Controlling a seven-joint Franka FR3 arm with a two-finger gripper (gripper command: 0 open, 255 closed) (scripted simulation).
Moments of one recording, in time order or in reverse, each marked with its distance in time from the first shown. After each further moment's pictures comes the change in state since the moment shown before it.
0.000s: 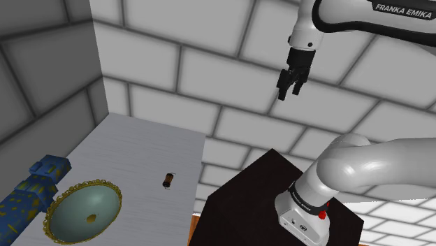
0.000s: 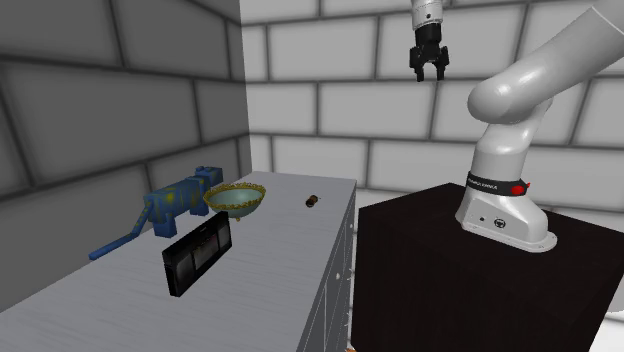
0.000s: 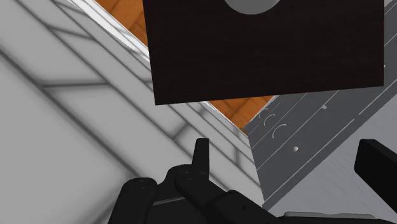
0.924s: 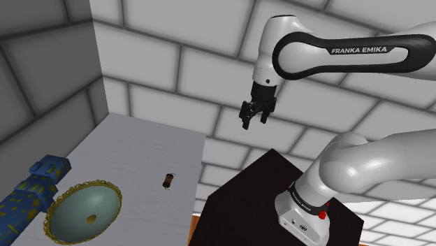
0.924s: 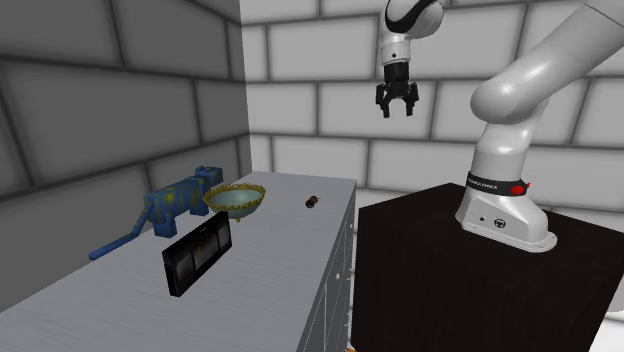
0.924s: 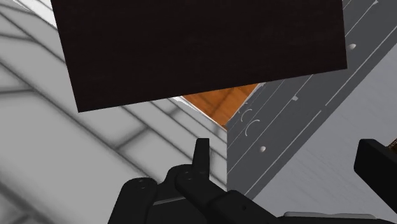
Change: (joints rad) arm 0.083 0.098 0.191 -0.225 0.202 0.346 0.251
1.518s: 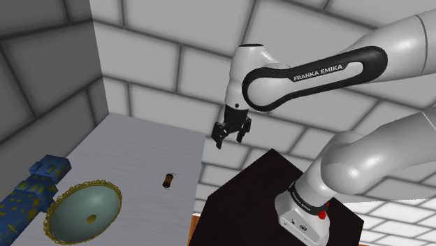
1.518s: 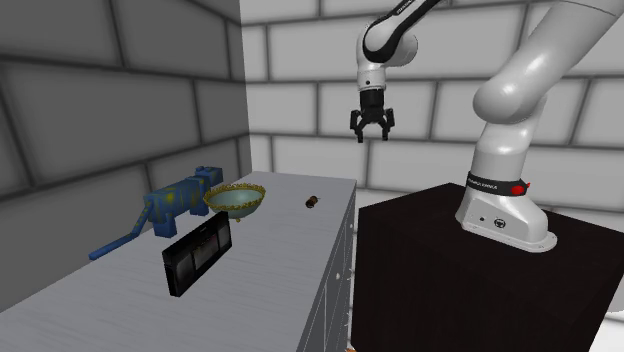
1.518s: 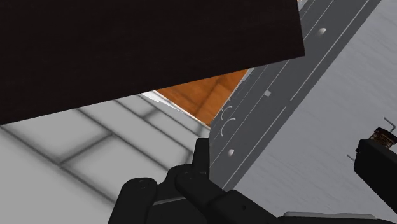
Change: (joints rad) arm 0.061 0.242 0.156 -0.032 0.120 0.310 0.174
